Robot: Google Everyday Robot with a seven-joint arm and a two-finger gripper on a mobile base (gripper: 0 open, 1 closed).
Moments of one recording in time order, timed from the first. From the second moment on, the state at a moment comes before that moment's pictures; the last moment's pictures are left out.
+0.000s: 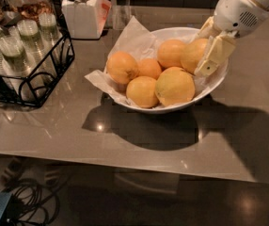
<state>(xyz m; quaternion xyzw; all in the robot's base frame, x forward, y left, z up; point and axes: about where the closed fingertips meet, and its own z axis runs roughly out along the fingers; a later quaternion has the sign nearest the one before) 0.550 -0.169 0.956 -0.64 0.73 0.12 0.20</state>
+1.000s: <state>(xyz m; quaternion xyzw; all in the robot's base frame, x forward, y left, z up) 0.445 -0.194 1.048 -0.60 0.71 0.08 0.35</state>
